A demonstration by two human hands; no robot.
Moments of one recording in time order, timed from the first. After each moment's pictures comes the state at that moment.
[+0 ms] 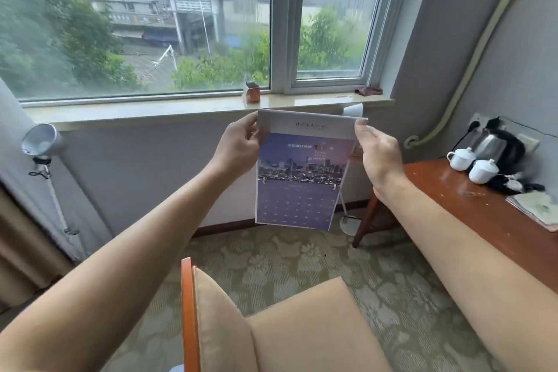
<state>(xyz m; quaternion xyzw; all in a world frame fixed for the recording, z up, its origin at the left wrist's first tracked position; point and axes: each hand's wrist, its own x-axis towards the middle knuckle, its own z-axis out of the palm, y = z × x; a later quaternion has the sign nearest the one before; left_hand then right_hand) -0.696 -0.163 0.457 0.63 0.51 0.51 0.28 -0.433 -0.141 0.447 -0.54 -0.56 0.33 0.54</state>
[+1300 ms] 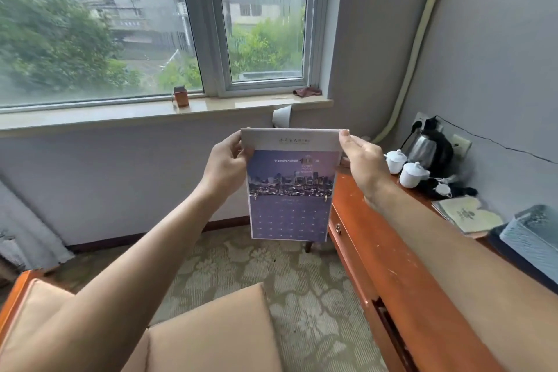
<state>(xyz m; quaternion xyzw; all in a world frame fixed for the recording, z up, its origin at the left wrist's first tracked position) -0.308 -0.104 0.442 0.58 0.55 0.52 0.29 -0.050 -0.060 0.436 -0.52 -0.57 0.40 0.50</state>
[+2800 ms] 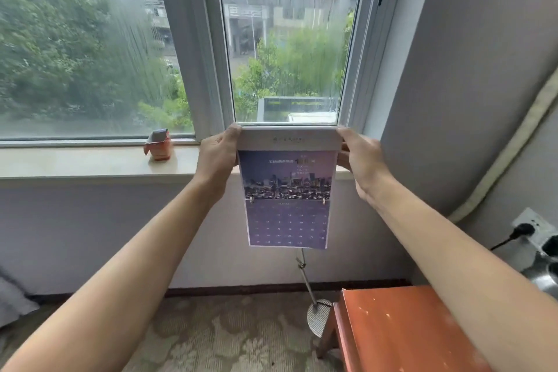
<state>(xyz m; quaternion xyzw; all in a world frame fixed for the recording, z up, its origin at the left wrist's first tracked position) -0.393 0.411 0.453 0.38 0.59 0.63 0.33 -0.143 0.487 0.456 -0.48 -0.56 0.50 0.46</state>
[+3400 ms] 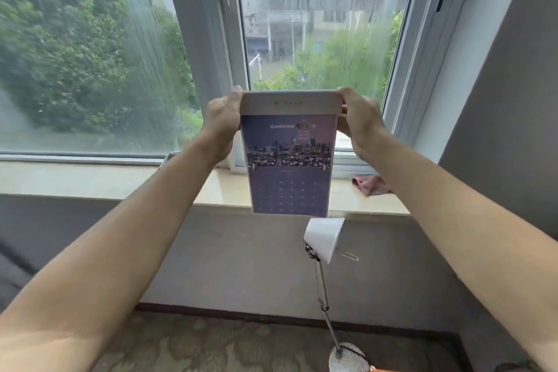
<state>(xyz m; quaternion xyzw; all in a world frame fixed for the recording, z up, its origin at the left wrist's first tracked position) -0.452 0.577 0.518 0.36 0.59 0.67 0.27 -0.233 0.676 0.516 -0.38 -0.53 0.58 0.49</state>
